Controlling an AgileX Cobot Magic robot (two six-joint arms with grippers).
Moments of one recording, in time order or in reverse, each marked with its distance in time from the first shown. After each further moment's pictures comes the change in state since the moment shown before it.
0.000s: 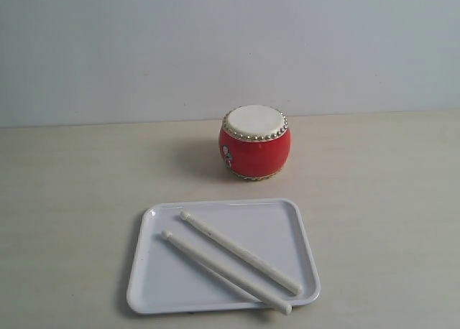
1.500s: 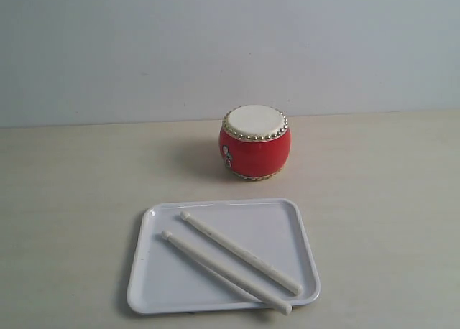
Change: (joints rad) left arm 0.000 0.000 0.002 0.174 0.014 -0.045; right arm 0.000 -0.001 0.000 0.000 -0.002 0.000
